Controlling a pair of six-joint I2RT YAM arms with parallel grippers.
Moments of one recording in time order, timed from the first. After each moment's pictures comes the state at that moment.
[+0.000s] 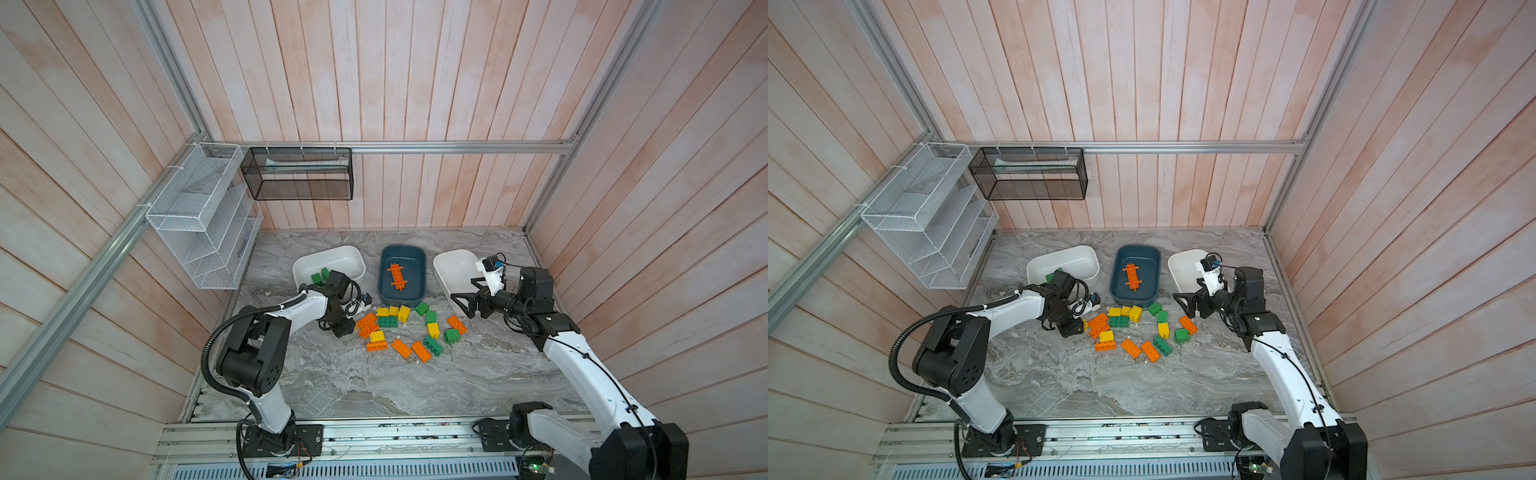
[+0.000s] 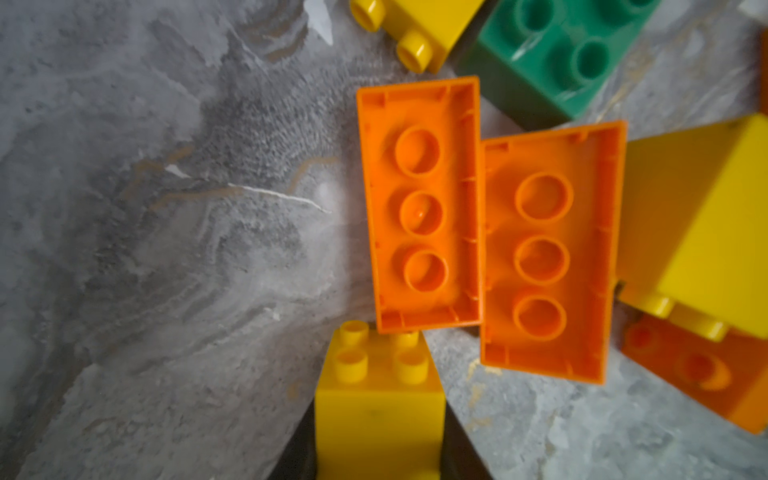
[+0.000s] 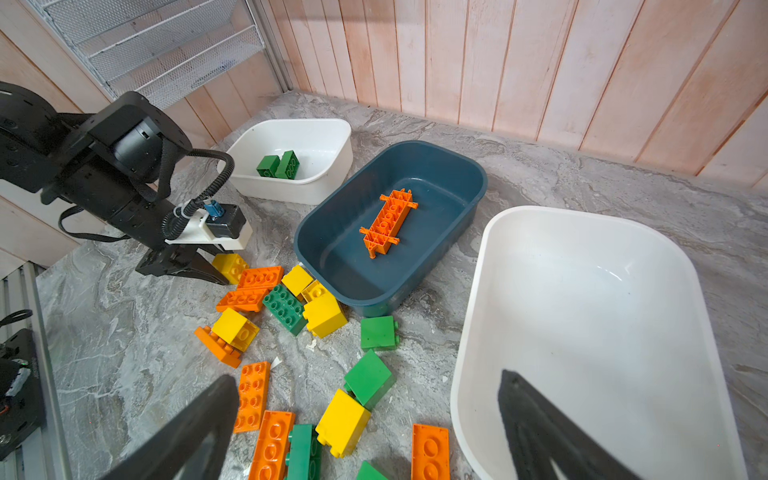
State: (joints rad) left arm -0.37 1.74 1.03 -0.62 0.18 0.63; right arm 0.12 1.06 0.77 -0.23 -0.65 -0.10
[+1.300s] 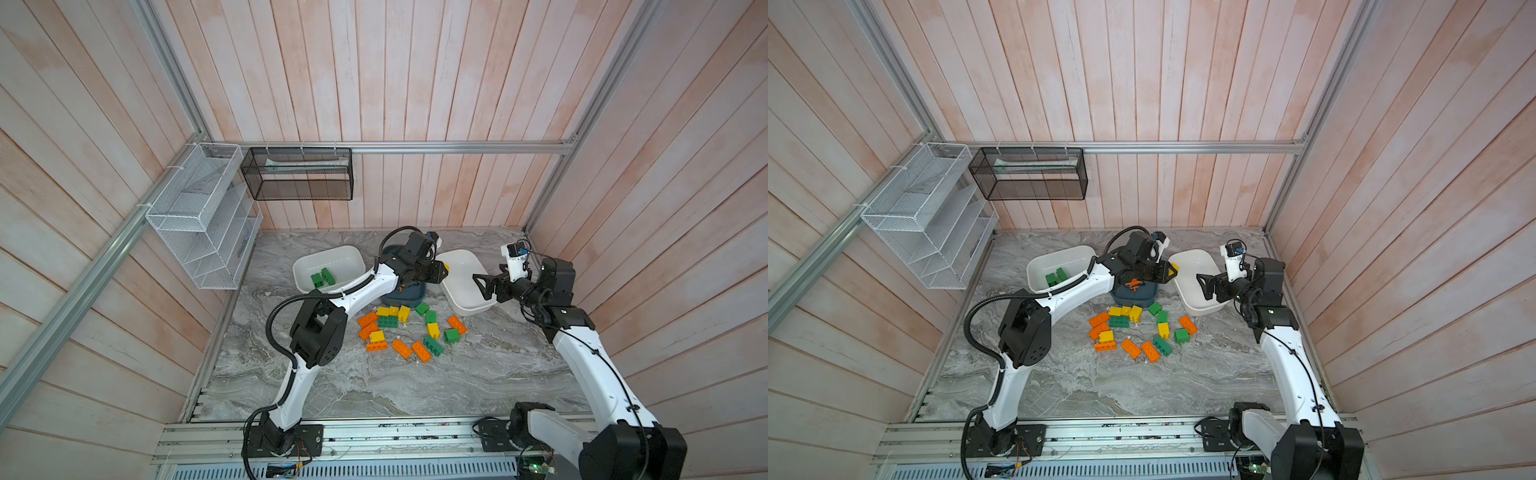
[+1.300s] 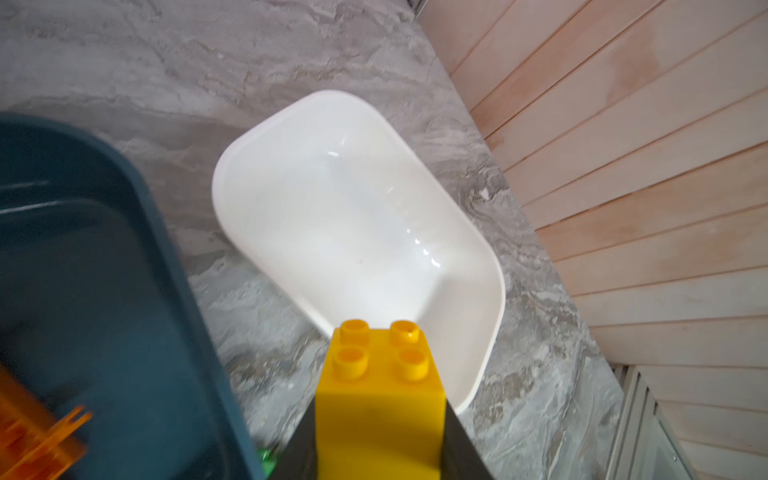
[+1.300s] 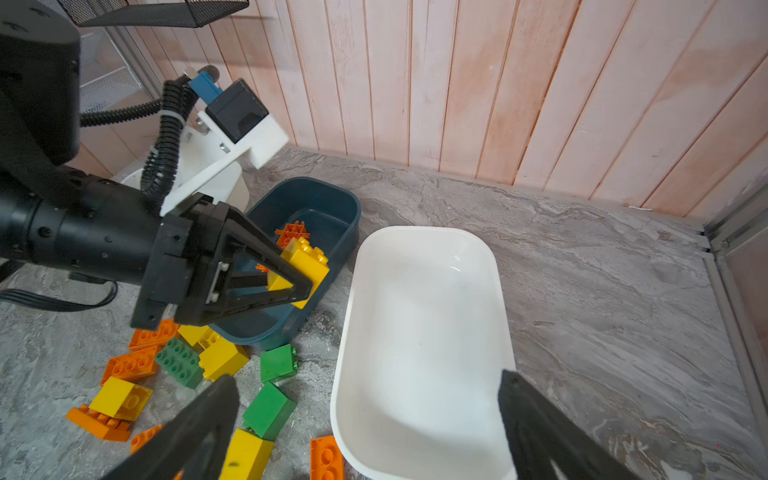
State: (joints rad) left arm -0.75 2.25 1.98 -0.37 0.27 -0.44; right arm -0.03 1.08 0.85 -0.23 -0.50 -0.11
